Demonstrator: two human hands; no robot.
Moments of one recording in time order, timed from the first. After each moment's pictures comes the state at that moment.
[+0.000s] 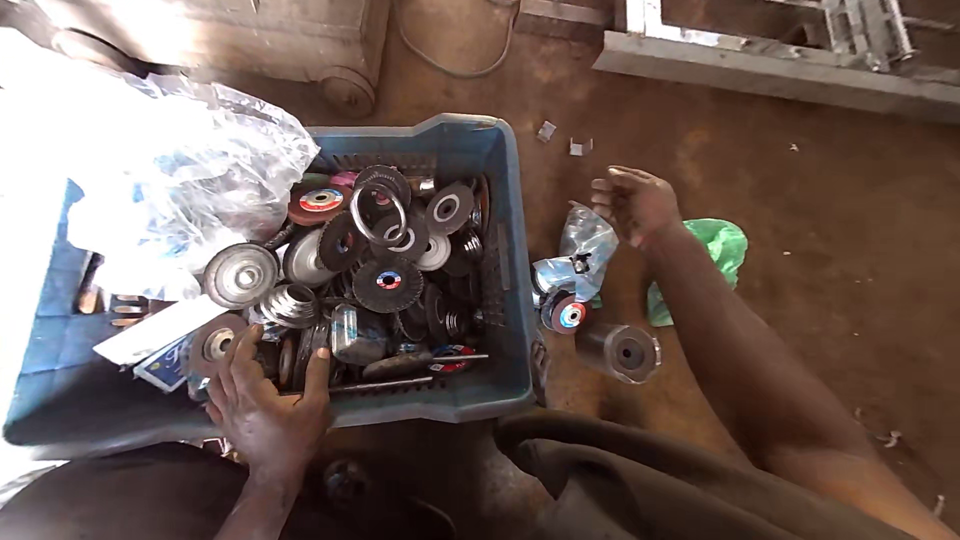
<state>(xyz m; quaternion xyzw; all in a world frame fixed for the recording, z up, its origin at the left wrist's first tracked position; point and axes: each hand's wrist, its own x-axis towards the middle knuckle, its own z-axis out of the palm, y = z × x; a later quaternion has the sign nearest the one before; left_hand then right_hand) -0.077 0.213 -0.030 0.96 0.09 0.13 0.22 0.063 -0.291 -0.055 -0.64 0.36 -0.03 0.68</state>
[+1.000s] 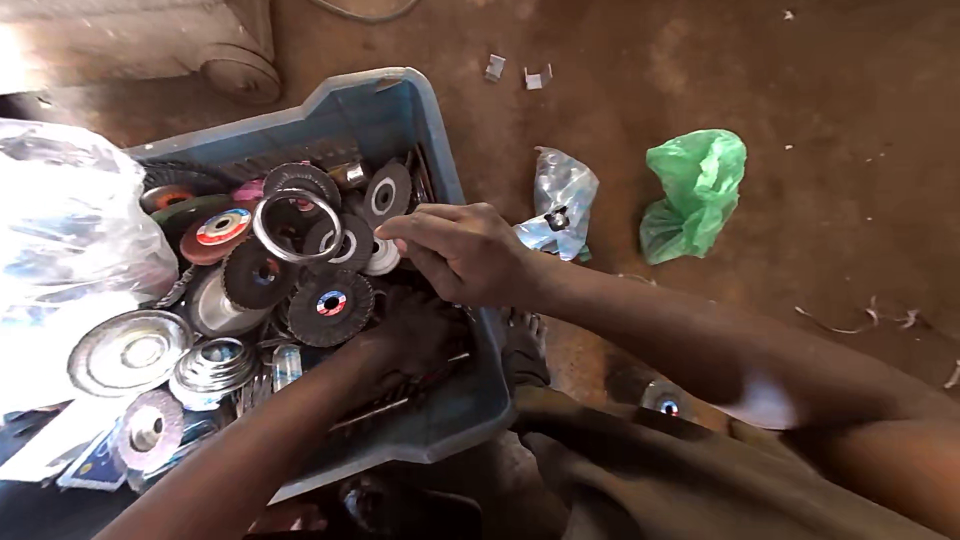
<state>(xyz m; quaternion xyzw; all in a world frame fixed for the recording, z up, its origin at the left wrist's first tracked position) 0.027 0.039 -0.067 0.70 -0.48 -0.53 0.01 0.026 -0.116 -0.024 -0.84 -0.27 -0.16 0.45</state>
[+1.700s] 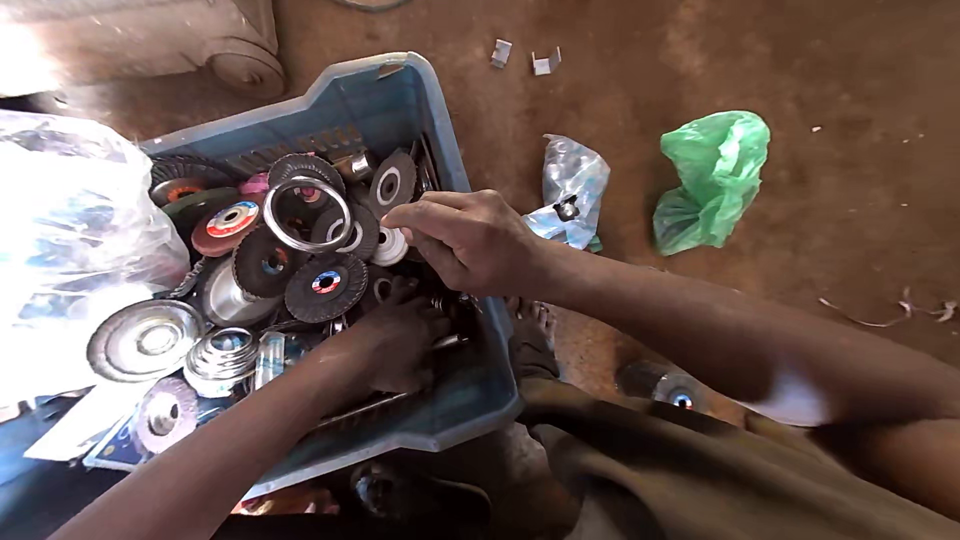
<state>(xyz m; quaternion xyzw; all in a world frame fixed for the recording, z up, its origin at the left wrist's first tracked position) 0.032 0.077 -0.049 0.70 -0.54 -0.47 -0.01 0.026 -0.118 -0.023 -0.84 -0.27 -0.16 0.44</state>
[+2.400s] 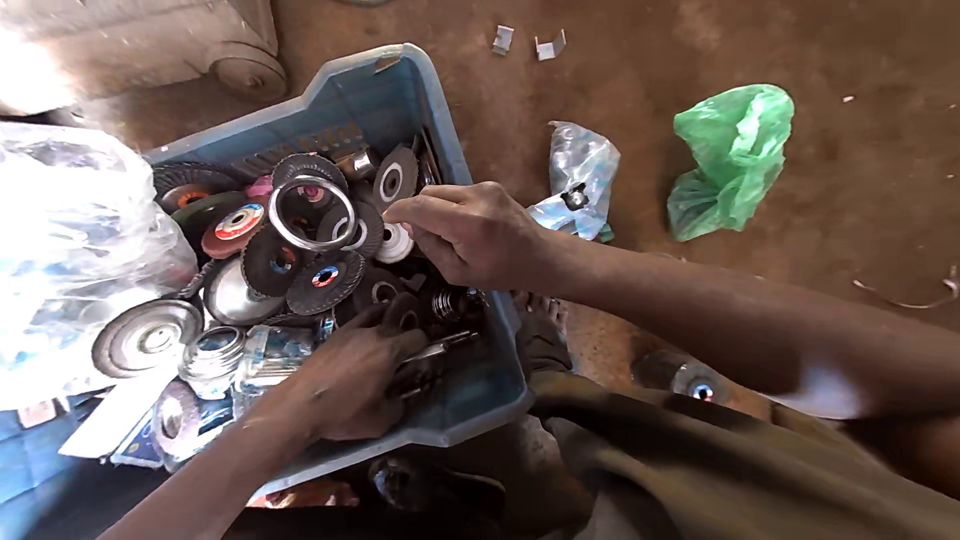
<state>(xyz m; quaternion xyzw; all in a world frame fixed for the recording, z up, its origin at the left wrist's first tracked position) 0.025 0.121 -0.004 0.76 -0.49 -0.42 0.05 0.027 -0.117 -0.023 -0.85 -0.26 -0.16 0.42</state>
